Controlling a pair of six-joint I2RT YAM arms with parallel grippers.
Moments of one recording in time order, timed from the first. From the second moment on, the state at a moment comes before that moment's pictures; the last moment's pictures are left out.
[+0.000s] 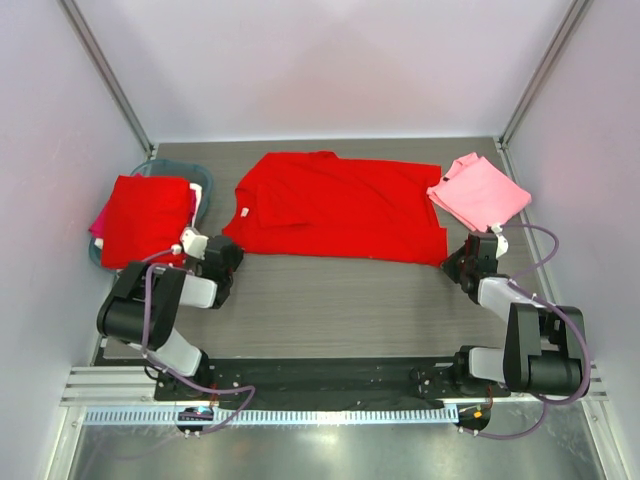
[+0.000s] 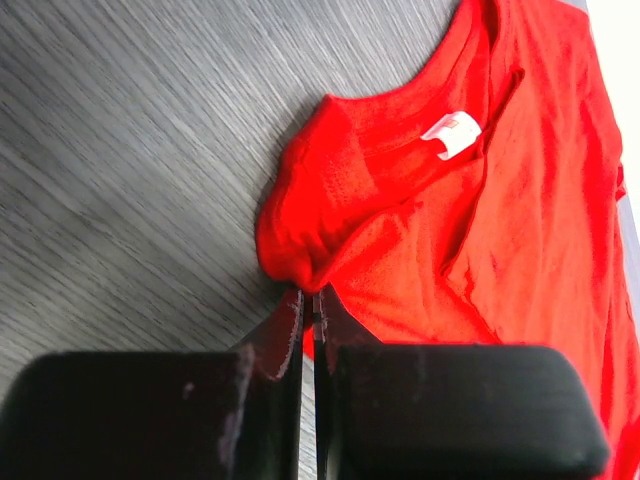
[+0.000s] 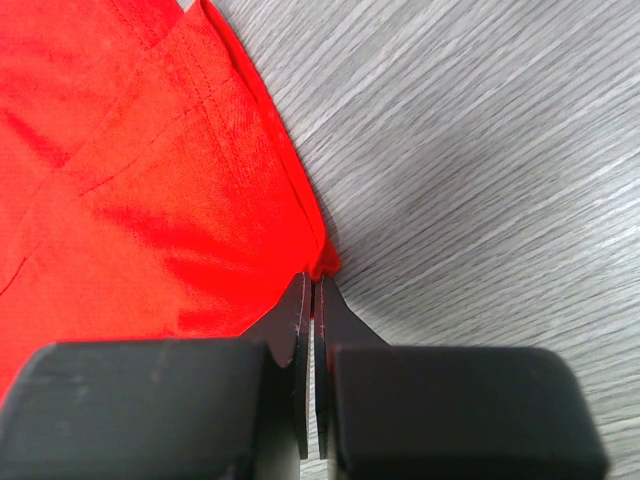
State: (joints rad) left arm -0.23 1.59 0.37 0.67 -0.40 -1.09; right arm -0.10 1.27 0.40 0.11 0.01 0.72
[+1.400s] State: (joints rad) left arm -0.21 1.12 0.86 -0.19 -0.33 -0.98; right arm -0.10 1.09 0.49 -0.26 0.03 0.75
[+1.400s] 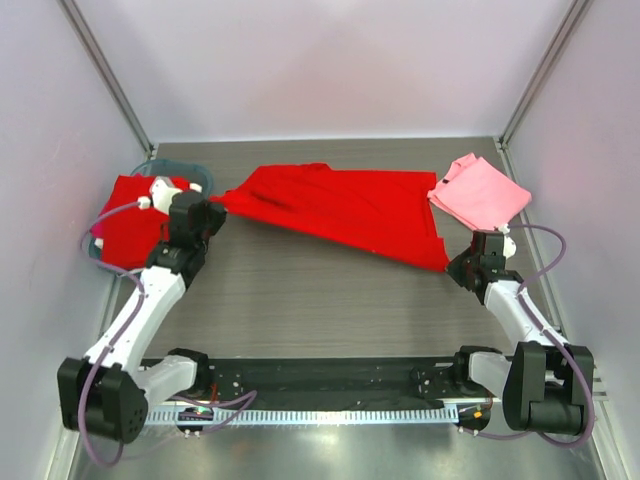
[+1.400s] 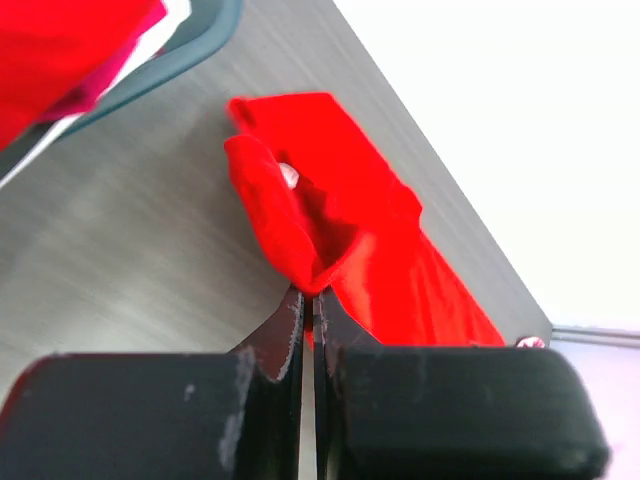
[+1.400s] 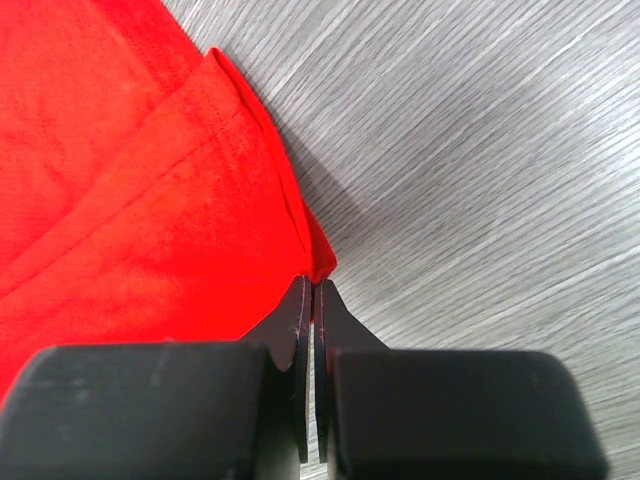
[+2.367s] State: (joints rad) left arm -0.13 1.04 0.44 -0.34 -0.29 -1.01; right arm -0.10 0.99 0.45 -0.34 0.01 0.77
